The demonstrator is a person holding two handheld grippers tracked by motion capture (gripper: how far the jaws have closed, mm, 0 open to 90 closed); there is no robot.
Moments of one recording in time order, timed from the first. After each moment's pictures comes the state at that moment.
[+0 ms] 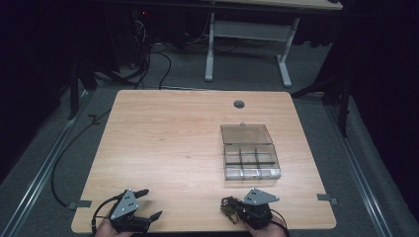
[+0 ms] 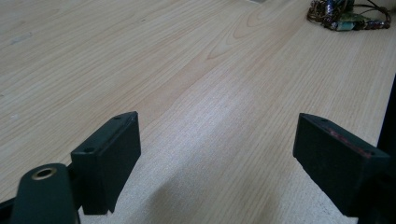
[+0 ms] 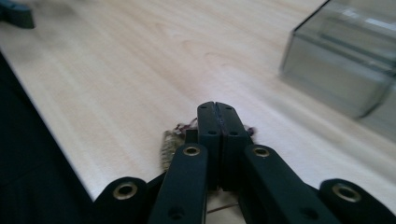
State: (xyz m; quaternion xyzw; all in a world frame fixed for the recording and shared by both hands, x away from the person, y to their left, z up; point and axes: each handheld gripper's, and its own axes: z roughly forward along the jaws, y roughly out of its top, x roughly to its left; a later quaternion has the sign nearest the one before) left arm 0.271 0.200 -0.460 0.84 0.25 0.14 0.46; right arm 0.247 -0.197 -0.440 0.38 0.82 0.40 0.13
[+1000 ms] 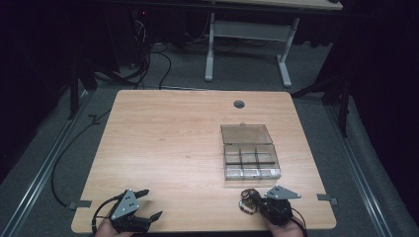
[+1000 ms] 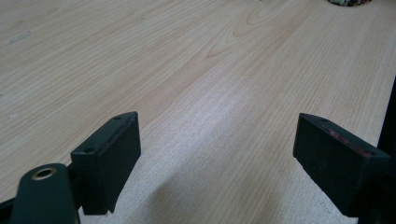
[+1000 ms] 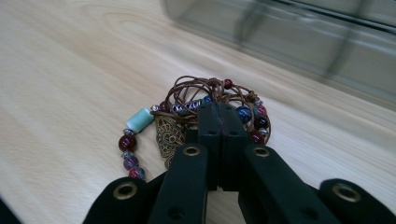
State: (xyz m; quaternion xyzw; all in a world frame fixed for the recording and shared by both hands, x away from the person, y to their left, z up) left arm 0.271 0.199 -0.461 0.84 0.25 0.15 0.46; right arm 0.253 -0.262 -0.452 0.48 0.79 0.36 0.17
